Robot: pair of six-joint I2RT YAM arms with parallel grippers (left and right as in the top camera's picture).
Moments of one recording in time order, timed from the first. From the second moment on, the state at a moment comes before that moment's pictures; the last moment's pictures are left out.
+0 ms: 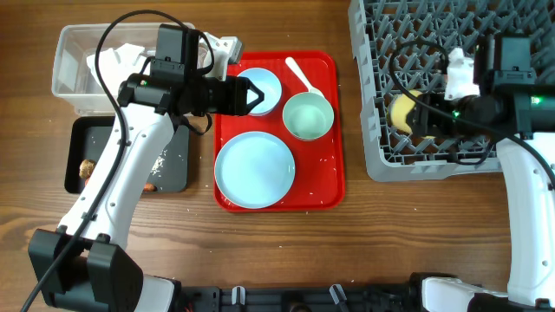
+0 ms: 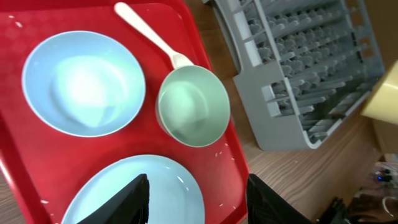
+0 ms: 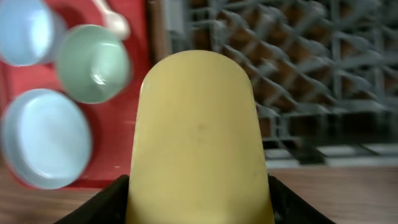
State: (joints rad) left arm -0.22 1.61 1.40 -0.76 0.55 -0.13; right arm -0.04 1.42 1.53 -1.32 -0.11 0.06
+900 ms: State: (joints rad) left arm -0.22 1.61 1.40 -0.77 0.53 -0.13; right arm 0.01 1.77 1.53 -1.32 -0.02 0.12
